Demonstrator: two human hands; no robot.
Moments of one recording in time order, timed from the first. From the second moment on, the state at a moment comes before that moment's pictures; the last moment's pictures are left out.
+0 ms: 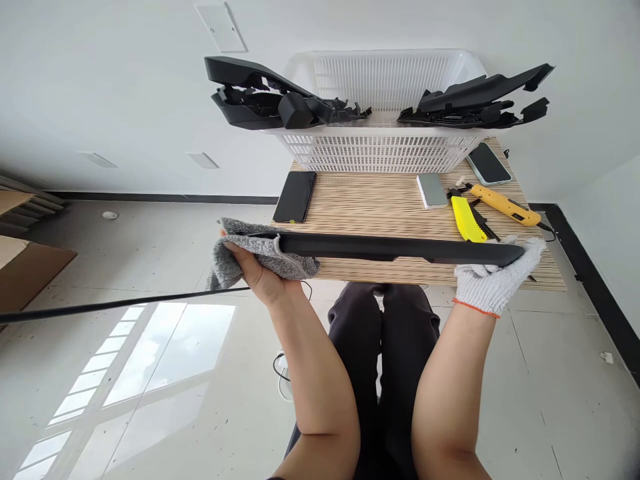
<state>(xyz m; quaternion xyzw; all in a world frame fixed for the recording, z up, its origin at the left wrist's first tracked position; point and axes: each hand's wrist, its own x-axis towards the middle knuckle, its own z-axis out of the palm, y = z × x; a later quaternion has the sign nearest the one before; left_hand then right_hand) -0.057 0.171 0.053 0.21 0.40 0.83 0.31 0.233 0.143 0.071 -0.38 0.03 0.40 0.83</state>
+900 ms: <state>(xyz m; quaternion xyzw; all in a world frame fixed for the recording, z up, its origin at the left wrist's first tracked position) -0.058 0.172 0.052 0.14 0.42 0.82 0.35 0.237 0.143 0.072 -0.37 0.04 0.42 0.83</state>
